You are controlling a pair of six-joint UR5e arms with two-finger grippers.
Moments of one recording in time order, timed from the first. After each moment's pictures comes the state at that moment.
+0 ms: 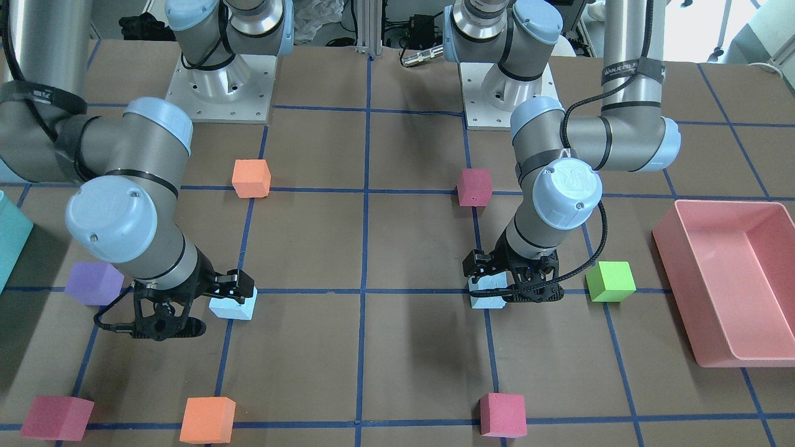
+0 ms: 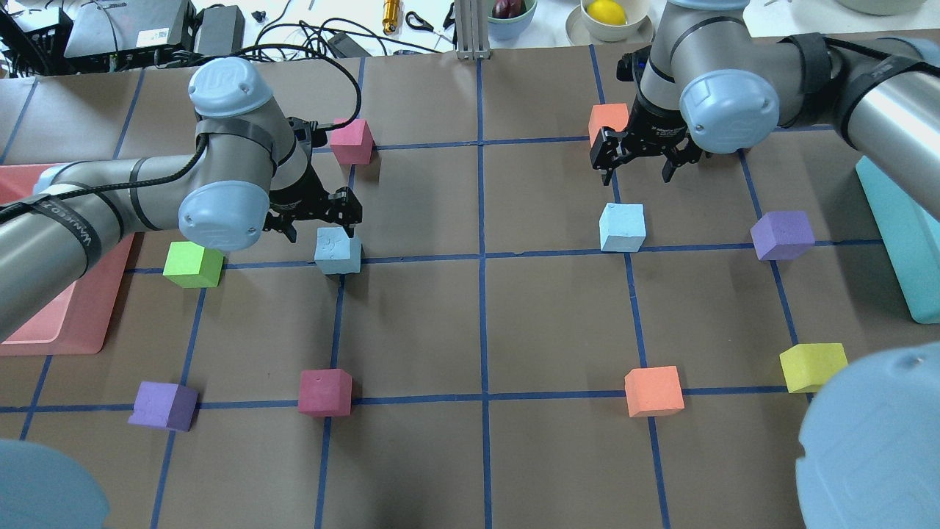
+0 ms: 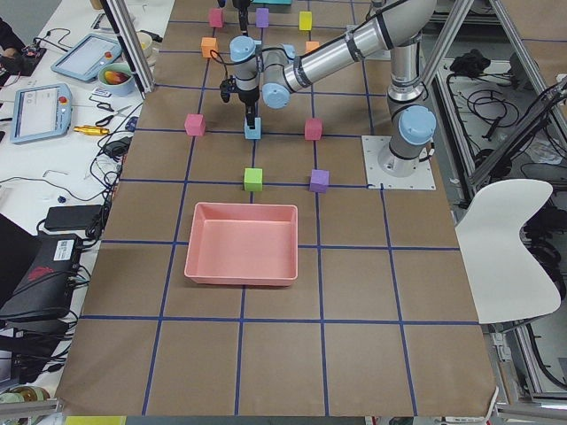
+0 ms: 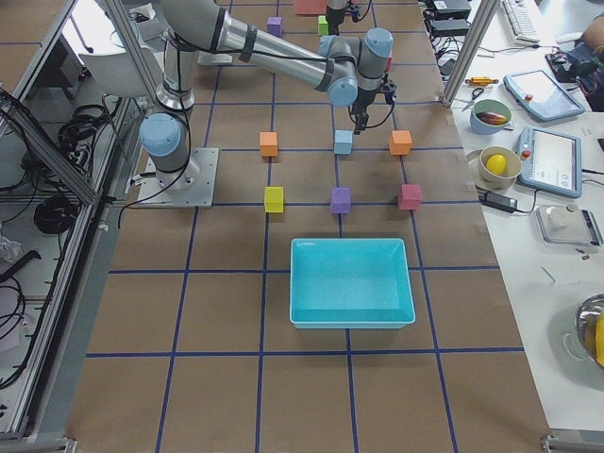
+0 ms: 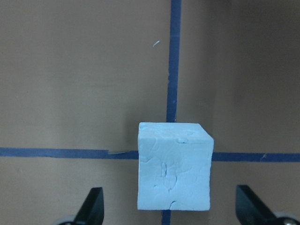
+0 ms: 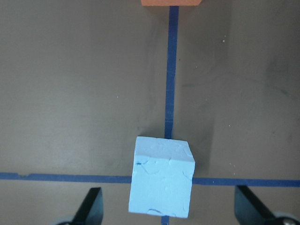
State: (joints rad) left arm -1.56 -1.93 -1.84 -0.99 1.56 -0.03; right arm 1.56 -1.13 1.58 -1.95 -1.56 -0.03
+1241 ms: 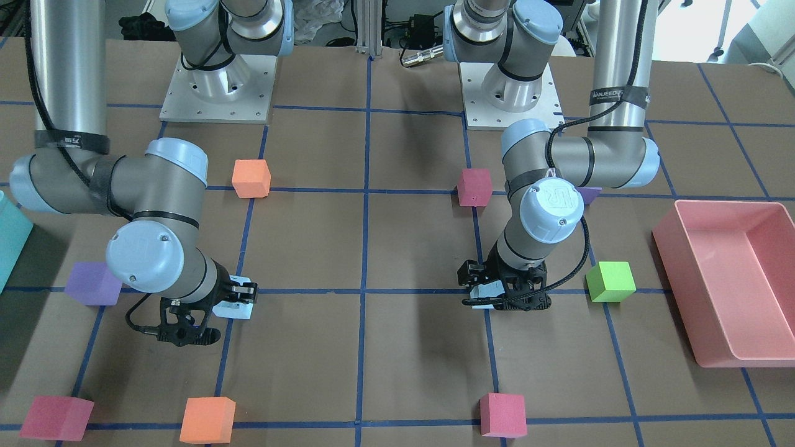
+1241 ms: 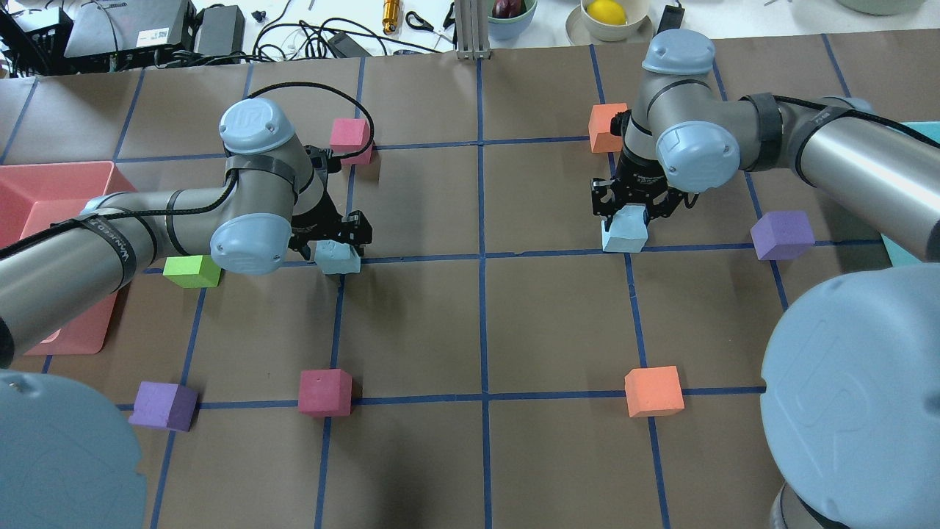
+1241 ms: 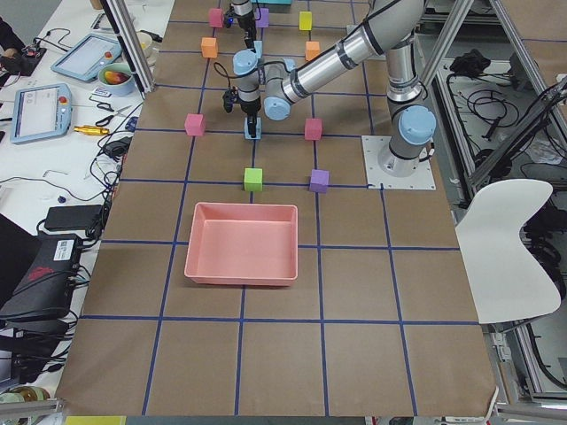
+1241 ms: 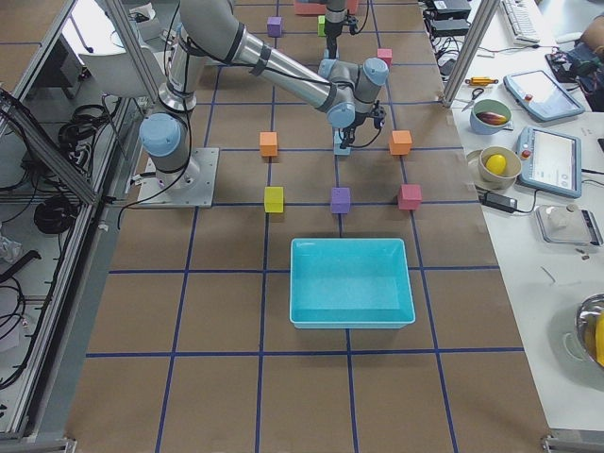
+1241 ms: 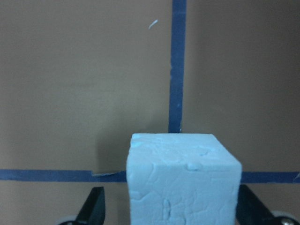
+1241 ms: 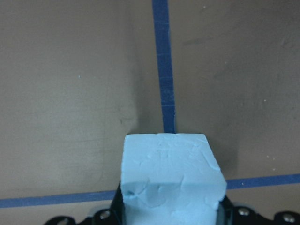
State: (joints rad) left arm -1.56 -1.98 -1.88 -0.88 1.56 -0.02; right arm 1.56 -1.07 1.64 -1.96 -1.55 0.08
